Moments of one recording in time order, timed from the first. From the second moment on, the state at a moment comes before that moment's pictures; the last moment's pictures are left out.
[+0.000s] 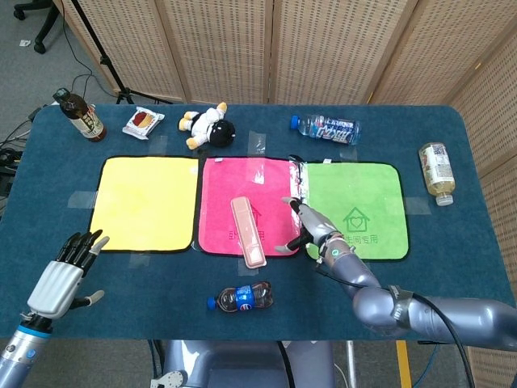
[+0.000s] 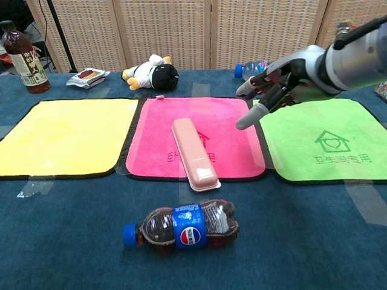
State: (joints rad) left arm -0.19 -1.29 0.07 -1.41 1.69 1.46 -0.05; right arm 1.13 -1.20 0.24 -1.91 -0.07 0.80 -0.14
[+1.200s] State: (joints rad) left arm -0.17 -1.33 0.04 -1.38 1.65 1.48 0.04; right arm 0.18 -1.32 -0.02 -1.35 -1.62 1.61 0.21
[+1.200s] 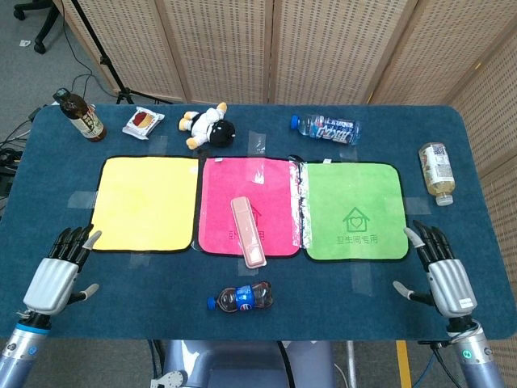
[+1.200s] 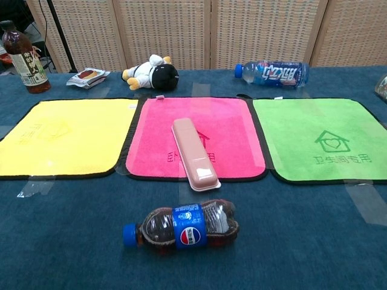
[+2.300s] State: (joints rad) left arm -0.46 -1.10 -0.03 -1.72 1.67 1.10 0.35; right arm 0.11 -1.38 0.04 -1.24 -1.65 1.72 0.23
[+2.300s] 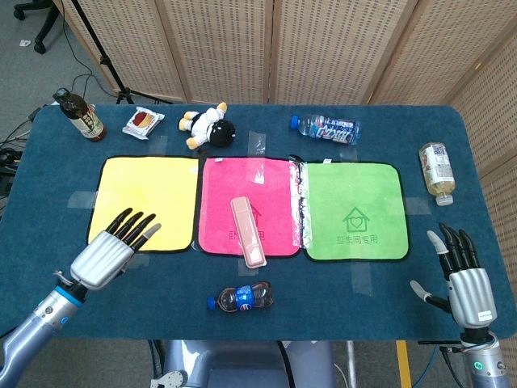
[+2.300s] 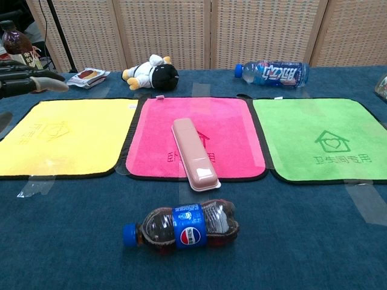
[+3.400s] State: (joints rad) left arm -0.98 -1.38 -0.15 -1.57 1.33 0.58 0.76; right arm 0.10 -1.37 0.08 -1.21 -1.57 1.66 0.34
